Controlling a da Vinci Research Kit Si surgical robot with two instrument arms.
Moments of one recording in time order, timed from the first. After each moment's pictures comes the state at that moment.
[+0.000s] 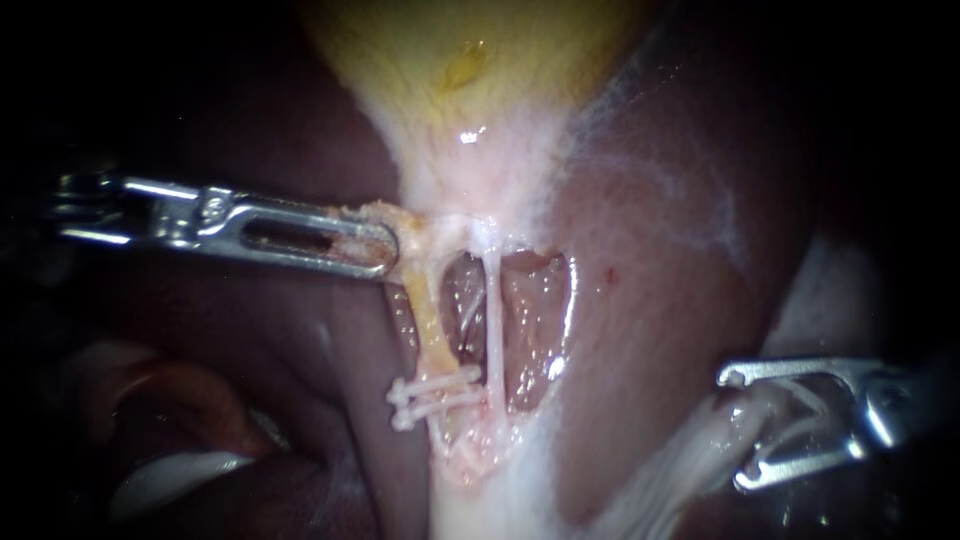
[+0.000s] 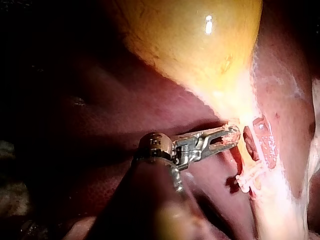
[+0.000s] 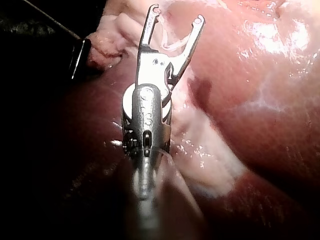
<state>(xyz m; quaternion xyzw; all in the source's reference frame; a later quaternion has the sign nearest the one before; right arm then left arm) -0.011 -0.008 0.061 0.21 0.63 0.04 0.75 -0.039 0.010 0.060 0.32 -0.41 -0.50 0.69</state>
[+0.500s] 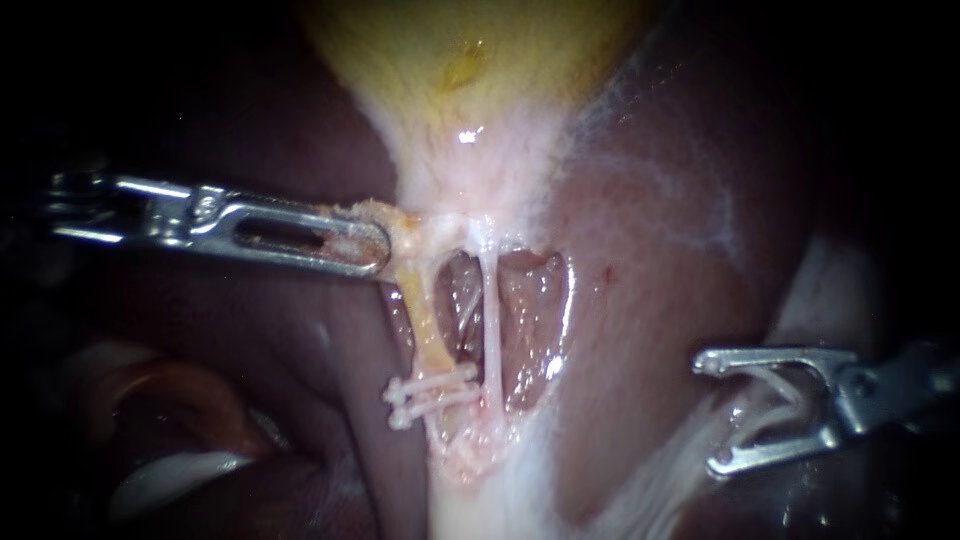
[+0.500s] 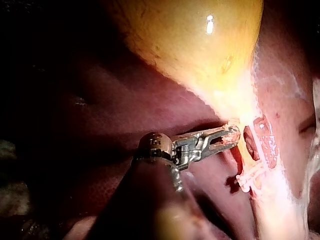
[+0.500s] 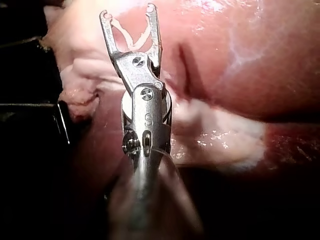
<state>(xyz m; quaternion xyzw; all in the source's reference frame) -0.005 -0.006 0.062 0.28 0.59 0.14 0.74 -0.039 0.010 0.060 0.32 -0.41 -0.50 0.69</state>
